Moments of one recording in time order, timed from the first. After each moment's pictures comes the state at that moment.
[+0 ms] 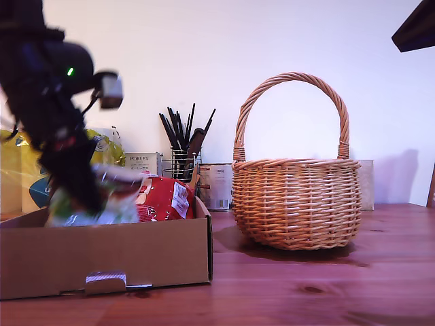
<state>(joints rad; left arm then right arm) -0.33 1.70 1.22 -0.80 0.35 0.71 0.25 0.60 0.61 -0.56 -0.59 -0.08</state>
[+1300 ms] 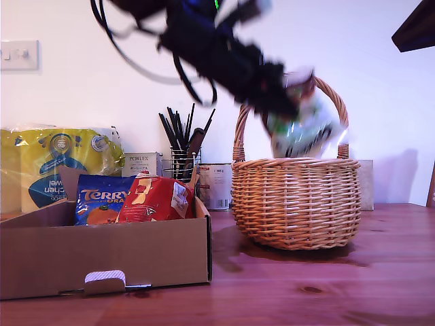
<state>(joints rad) -0.70 1.94 1.49 -0.02 0.35 0.37 0.25 0.60 0.61 -0.56 -0.59 -0.08</state>
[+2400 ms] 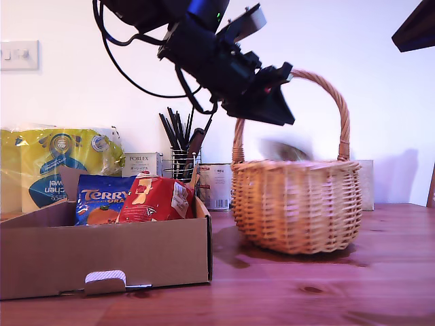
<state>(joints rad) -0.71 1.94 1.49 0.00 0.27 0.19 0.25 0.60 0.61 -0.56 -0.59 -0.08</state>
